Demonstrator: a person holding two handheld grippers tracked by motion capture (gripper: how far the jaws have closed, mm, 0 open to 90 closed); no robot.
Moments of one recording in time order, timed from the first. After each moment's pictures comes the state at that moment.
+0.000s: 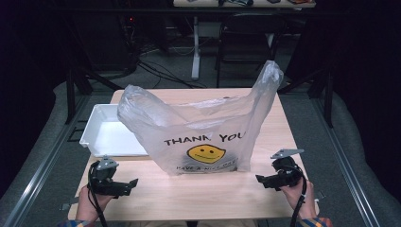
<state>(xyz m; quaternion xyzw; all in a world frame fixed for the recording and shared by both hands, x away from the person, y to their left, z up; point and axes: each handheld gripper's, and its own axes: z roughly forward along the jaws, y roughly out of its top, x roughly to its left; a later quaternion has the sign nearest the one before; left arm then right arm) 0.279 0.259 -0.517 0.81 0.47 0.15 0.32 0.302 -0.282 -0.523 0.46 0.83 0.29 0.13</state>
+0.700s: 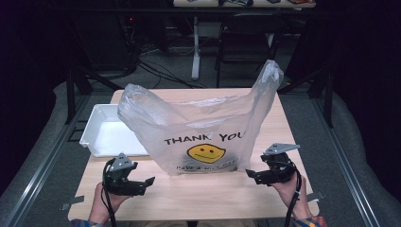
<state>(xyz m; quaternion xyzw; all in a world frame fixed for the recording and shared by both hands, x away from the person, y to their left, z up) 0.275 0.216 -0.497 0.83 0.40 0.14 0.37 0.299 -0.251 -0.488 0.41 0.83 0.35 0.13</state>
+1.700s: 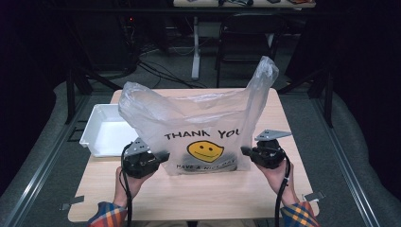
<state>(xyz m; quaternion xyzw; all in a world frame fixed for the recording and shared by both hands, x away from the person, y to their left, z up) 0.318 0.174 -0.490 0.81 0.35 0.13 0.46 0.330 -0.227 -0.473 0.40 0.81 0.40 0.15</state>
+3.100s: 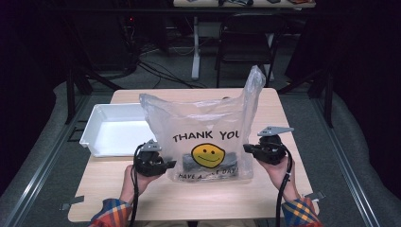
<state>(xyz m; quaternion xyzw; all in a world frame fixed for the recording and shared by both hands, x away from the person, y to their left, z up) 0.339 0.162 -0.519 0.84 0.36 0.06 0.40 0.344 -0.237 -0.477 0.42 0.80 0.40 0.13</state>
